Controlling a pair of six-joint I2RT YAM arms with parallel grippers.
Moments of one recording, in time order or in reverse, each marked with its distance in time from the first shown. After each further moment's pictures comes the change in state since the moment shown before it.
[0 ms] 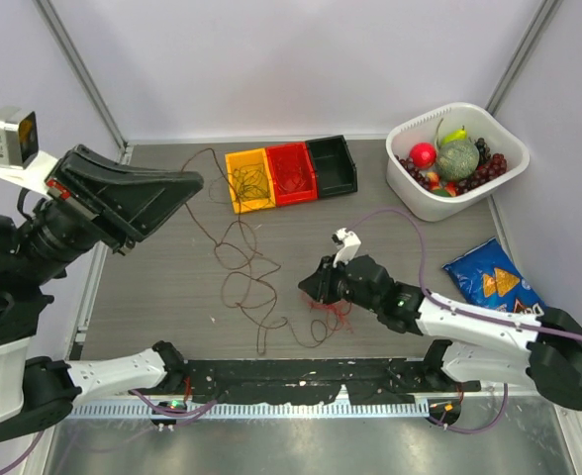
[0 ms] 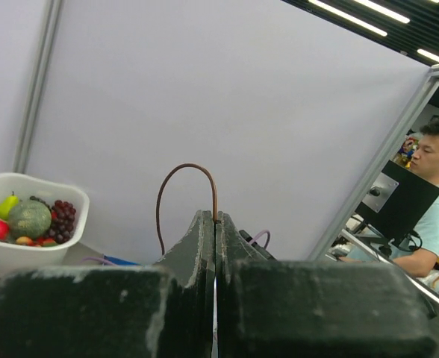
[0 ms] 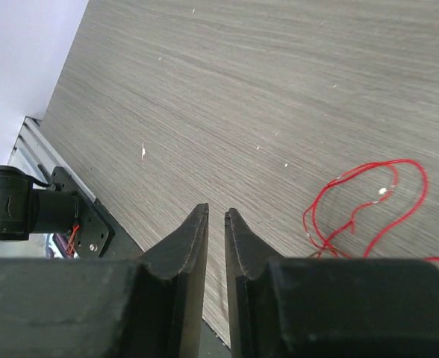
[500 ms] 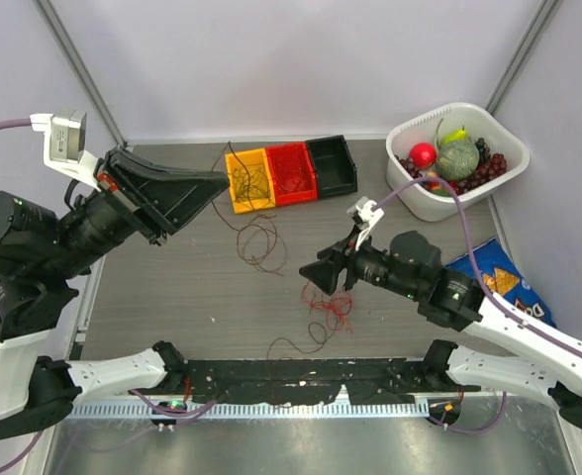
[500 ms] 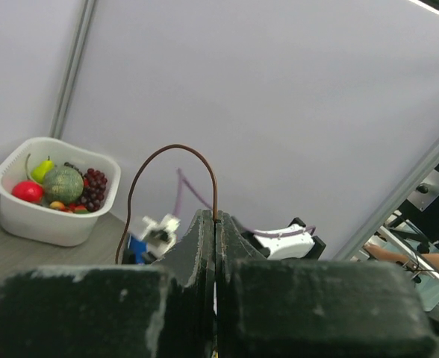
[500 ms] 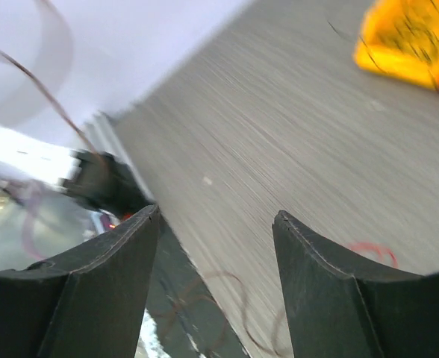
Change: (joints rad) left arm 0.000 -0.011 -0.081 -0.026 -0.076 0.040; right arm 0.000 -0.269 0.320 -0.443 -0.047 -0.307
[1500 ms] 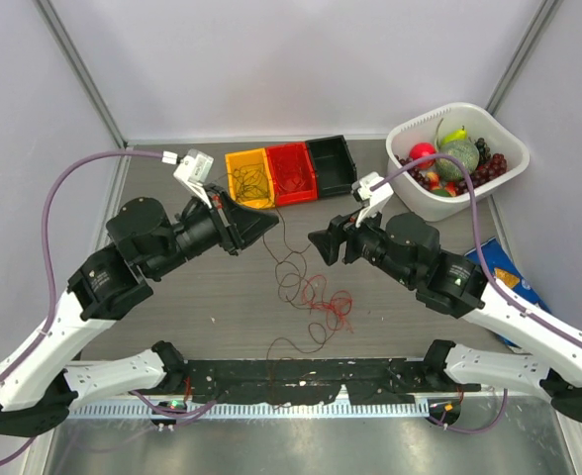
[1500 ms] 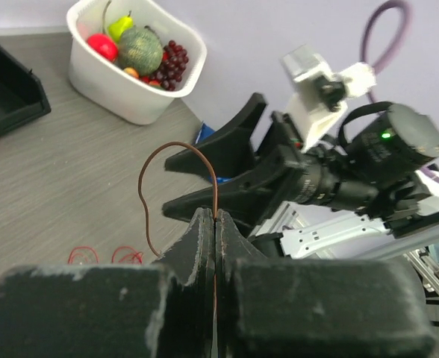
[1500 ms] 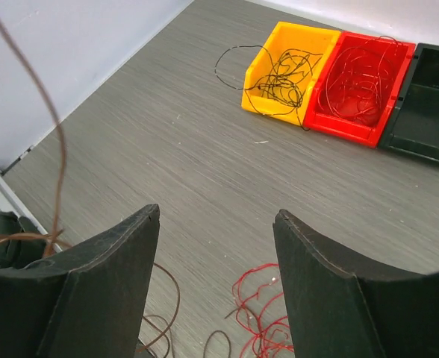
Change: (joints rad) left arm 0.000 -0.067 -0.469 0.026 -0.123 -0.032; right arm 0.000 0.093 0.236 -0.077 0.236 -0.132
